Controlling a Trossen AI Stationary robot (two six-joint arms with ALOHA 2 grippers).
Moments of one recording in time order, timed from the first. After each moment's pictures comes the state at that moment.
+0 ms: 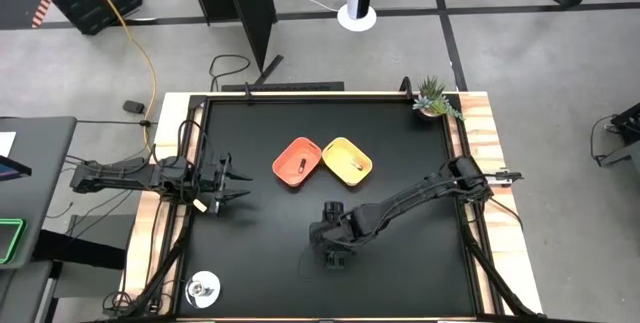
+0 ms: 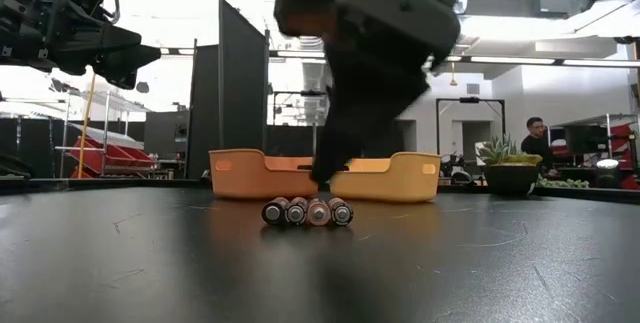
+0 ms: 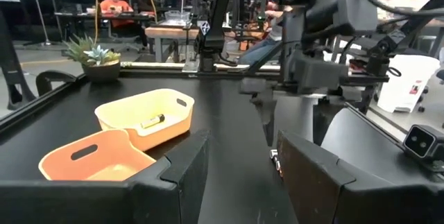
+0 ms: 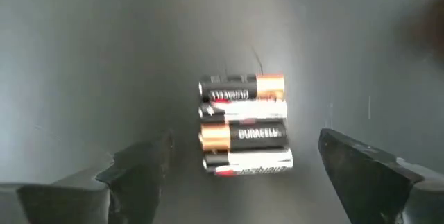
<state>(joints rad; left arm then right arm) -0.05 0.07 0.01 0.04 -0.01 -0.02 0.36 2.08 1.51 -0.54 0.21 0.32</state>
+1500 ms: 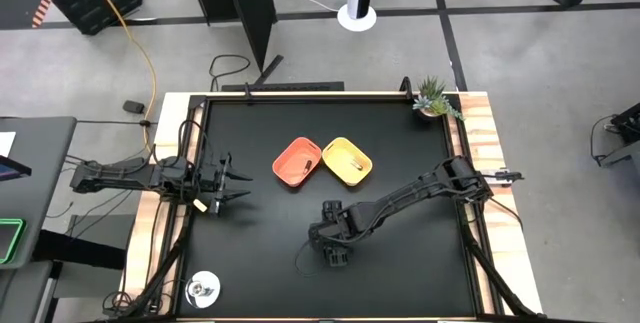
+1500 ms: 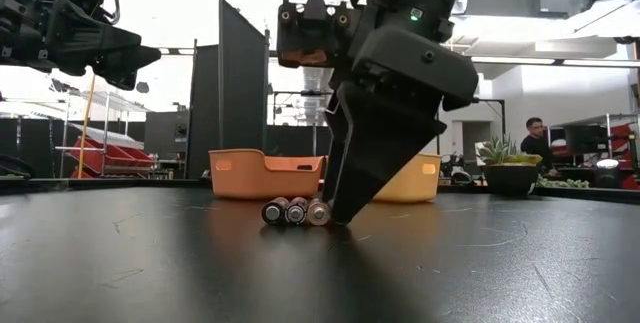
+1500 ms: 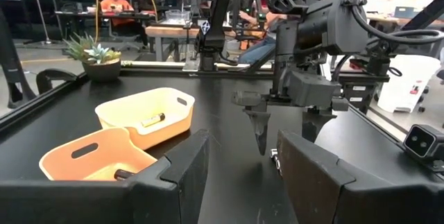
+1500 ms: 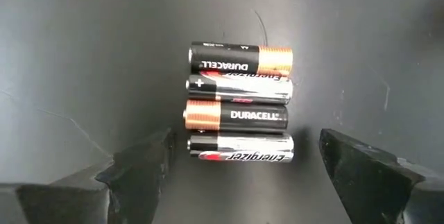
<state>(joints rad) -0.05 0.07 0.01 0.03 -0.01 -0.02 0.34 2.12 1.51 -0.57 0.15 0.21</state>
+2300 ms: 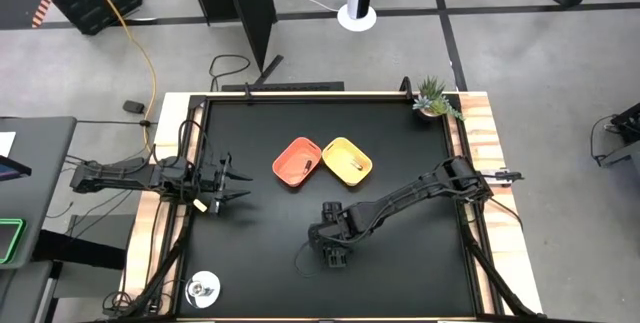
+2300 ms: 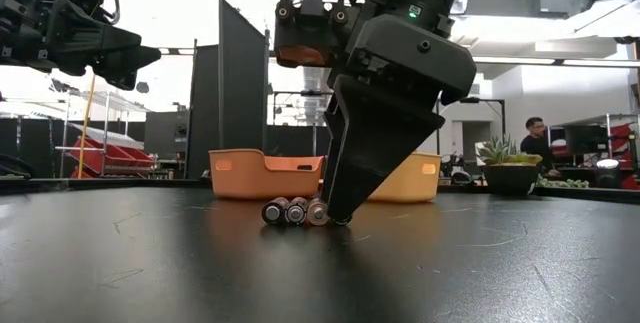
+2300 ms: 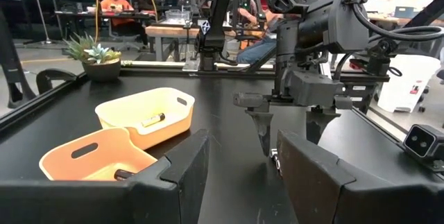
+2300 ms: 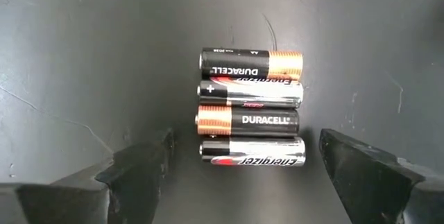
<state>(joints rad) -0.05 0.07 0.01 0.03 -0.01 -0.02 0.34 2.12 1.51 -0.56 0.13 0.24</state>
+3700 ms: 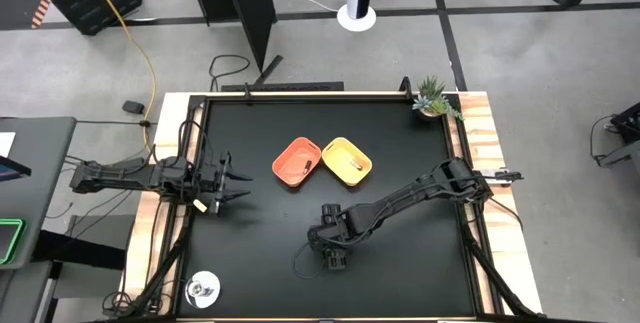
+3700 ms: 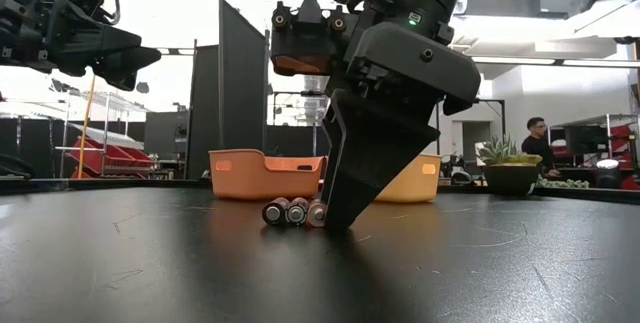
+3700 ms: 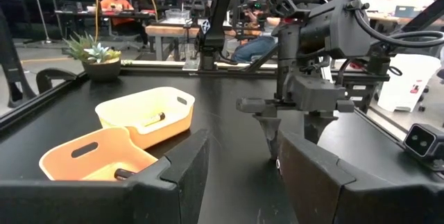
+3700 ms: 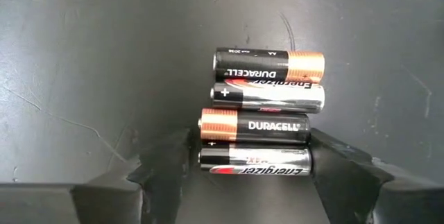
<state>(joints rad) -0.05 0.07 0.01 0.03 -0.01 -0.02 0.34 2.16 1.51 -0.56 0.11 0.24</state>
